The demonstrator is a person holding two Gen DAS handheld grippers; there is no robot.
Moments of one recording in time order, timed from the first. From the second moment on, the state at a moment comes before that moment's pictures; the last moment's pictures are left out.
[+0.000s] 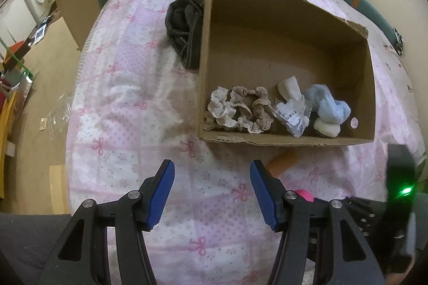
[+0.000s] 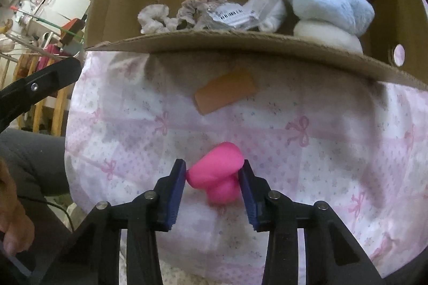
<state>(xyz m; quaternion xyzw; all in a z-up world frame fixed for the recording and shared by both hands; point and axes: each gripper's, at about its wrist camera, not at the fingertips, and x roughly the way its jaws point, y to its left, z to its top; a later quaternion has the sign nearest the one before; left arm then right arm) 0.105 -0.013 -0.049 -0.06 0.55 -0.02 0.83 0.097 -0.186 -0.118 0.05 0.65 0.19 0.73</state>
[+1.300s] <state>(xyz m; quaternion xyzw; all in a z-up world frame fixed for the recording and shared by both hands) 0.152 -0.147 -0.121 0.14 0.59 -0.09 0.79 0.085 -0.301 -0.064 0.27 0.58 0.16 0.75</state>
